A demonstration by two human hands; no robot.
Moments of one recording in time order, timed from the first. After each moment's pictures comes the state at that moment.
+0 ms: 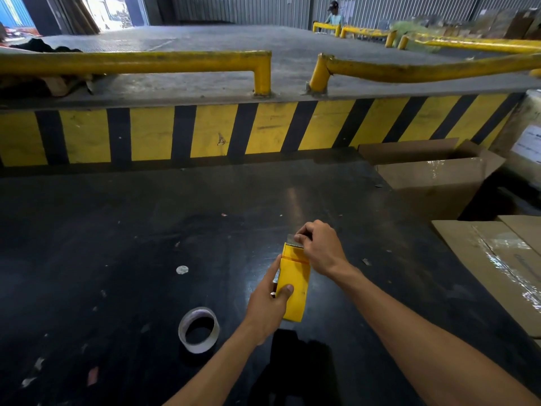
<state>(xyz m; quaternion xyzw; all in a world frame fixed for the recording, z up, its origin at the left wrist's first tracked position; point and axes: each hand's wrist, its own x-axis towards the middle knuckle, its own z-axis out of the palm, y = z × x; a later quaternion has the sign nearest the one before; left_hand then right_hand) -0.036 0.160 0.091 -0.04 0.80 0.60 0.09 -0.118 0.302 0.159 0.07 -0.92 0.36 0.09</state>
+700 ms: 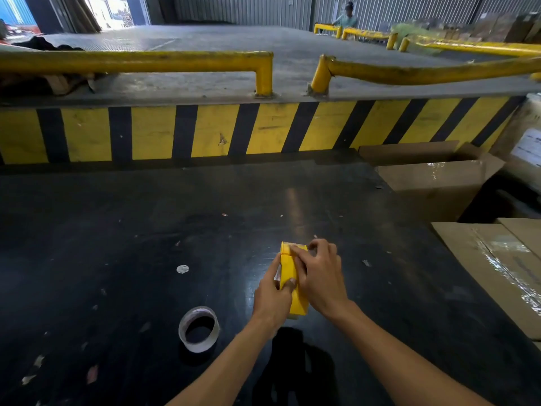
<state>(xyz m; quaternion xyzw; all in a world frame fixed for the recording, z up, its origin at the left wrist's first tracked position) -0.039 0.176 0.100 -0.11 0.77 0.63 0.05 -0.076 0.299 0.109 0.09 -0.96 0.21 0.19</state>
